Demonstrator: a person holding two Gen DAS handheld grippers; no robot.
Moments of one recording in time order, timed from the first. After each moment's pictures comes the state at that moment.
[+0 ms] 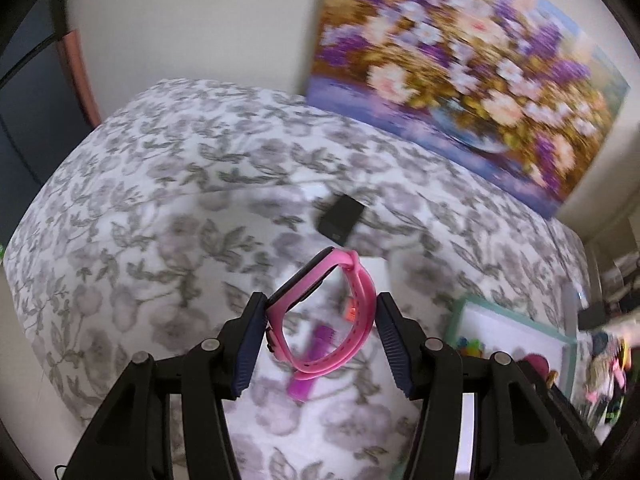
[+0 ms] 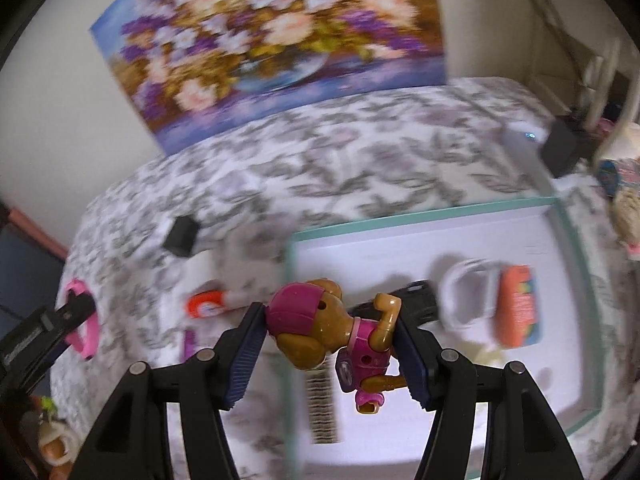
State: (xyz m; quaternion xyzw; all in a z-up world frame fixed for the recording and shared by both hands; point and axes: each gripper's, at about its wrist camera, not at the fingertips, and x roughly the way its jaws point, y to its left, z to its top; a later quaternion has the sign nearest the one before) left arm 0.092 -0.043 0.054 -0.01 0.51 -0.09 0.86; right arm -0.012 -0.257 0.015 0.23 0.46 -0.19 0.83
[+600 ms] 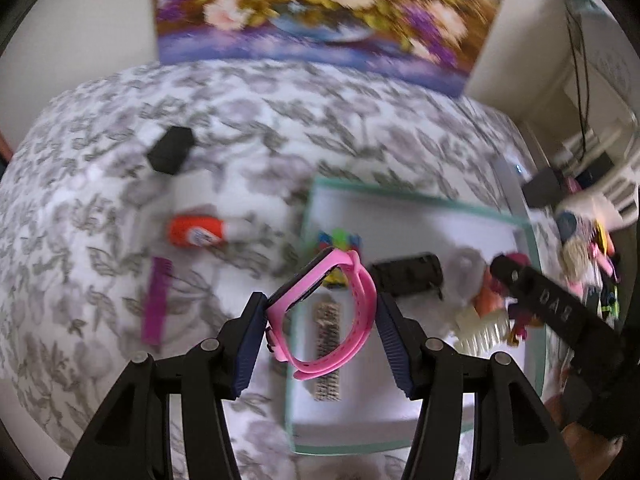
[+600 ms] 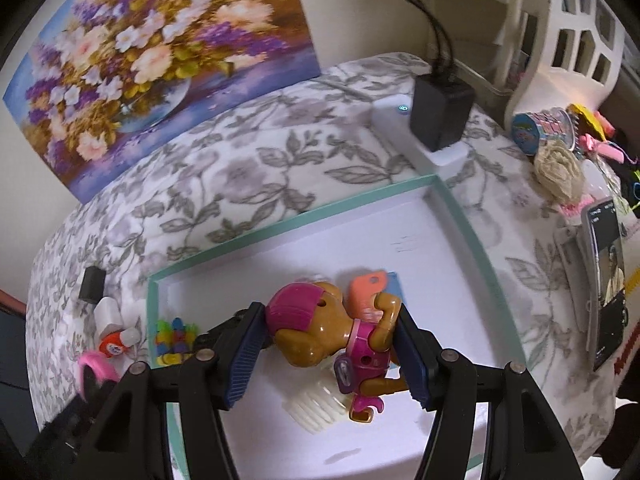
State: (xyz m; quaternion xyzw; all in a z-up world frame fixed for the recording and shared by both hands) left arm 0.024 -0.163 0.011 0.07 0.56 -0.23 0.79; right arm -0.061 -0.352 -0.003 0.27 0.47 -0.29 0.79
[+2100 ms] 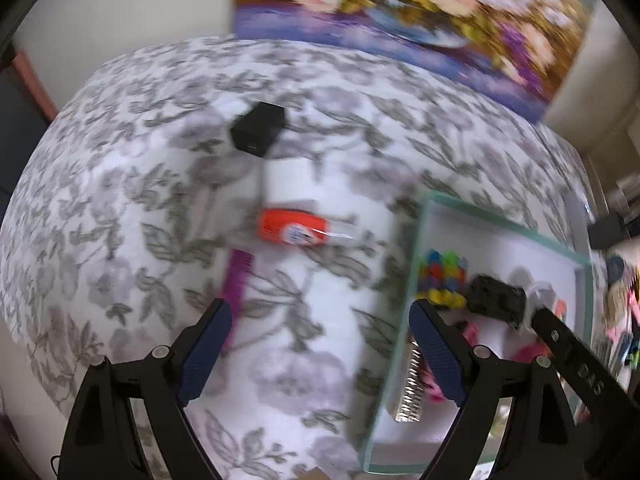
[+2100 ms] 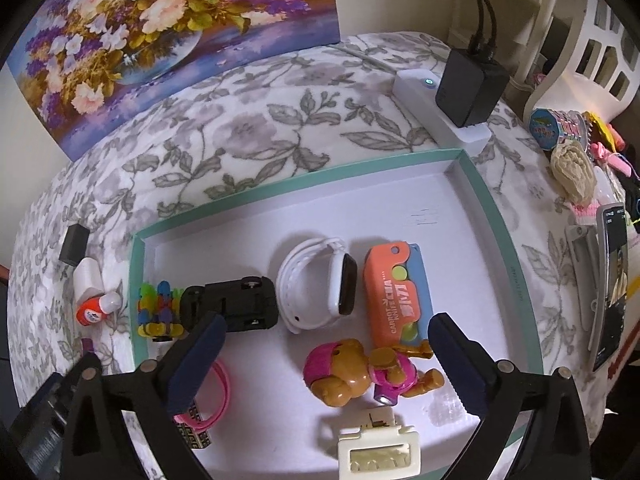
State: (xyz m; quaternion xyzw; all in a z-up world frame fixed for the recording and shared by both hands) left arm 0.068 -0.104 -0.002 0.05 0.58 -0.11 0.81; right arm -0.041 -0.332 -0.023 0.23 0.52 -0.27 0.77
